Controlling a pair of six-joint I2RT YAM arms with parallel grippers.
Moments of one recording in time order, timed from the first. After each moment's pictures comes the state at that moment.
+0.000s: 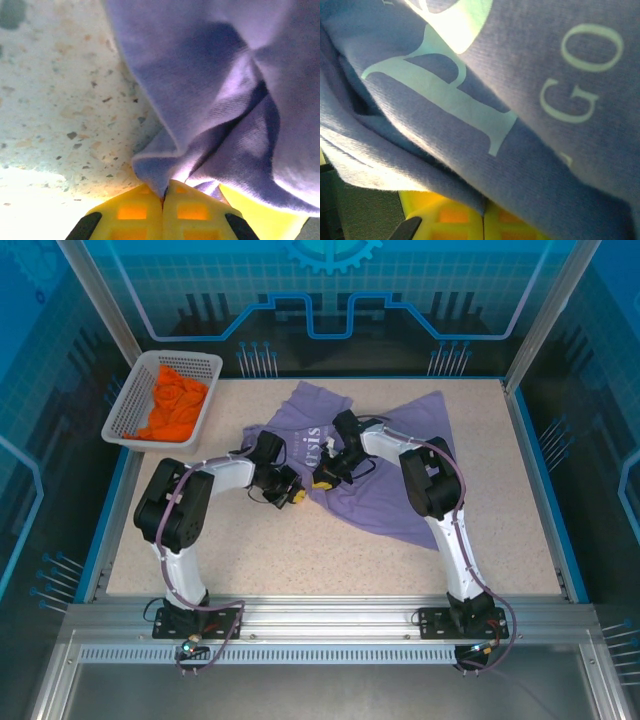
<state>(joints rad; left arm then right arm) -0.33 1.89 1.08 -0.38 0.45 -1.25 0.48 2.38 1.79 -0.79 -0.80 0.55</state>
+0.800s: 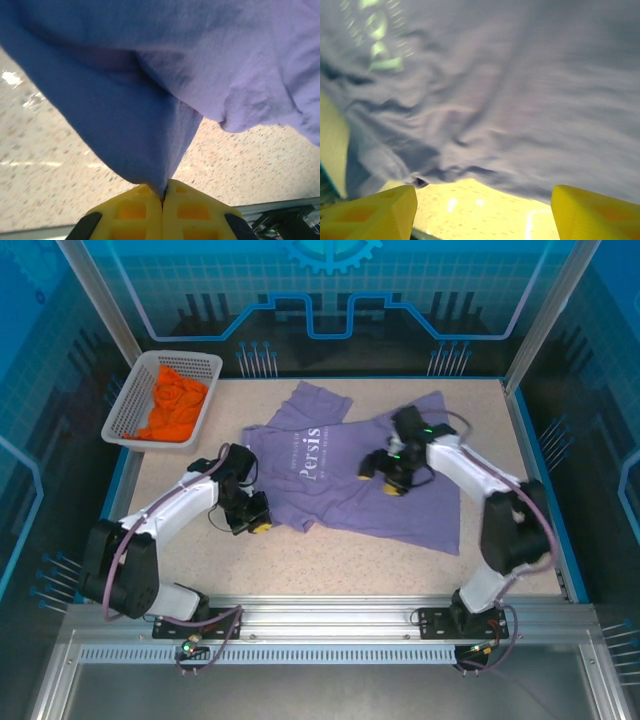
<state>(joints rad) -0.29 1.40 0.93 -0.97 0.39 -0.78 0.30 1.62 1.21 -0.87 -0.38 0.70</state>
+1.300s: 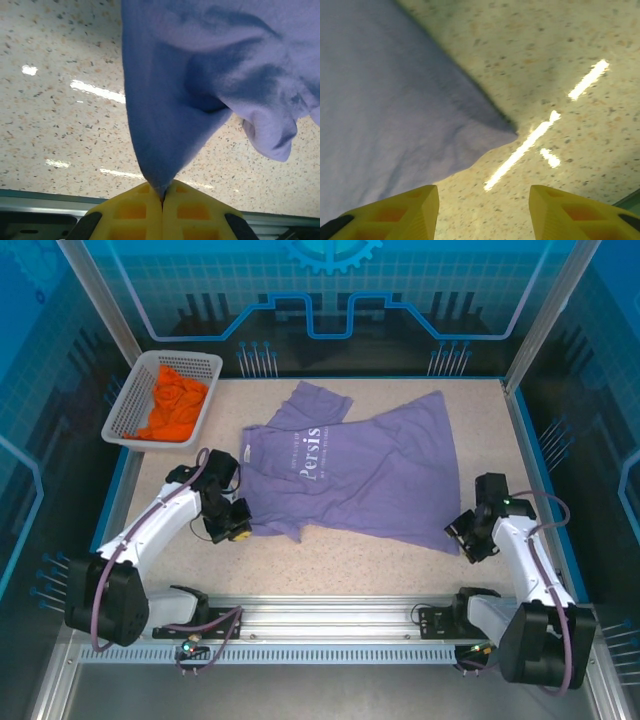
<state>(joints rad) -0.23 1.27 0.89 -1.10 0.27 -0.76 -0.15 1.05 0.67 -1.05 -0.08 0.87</state>
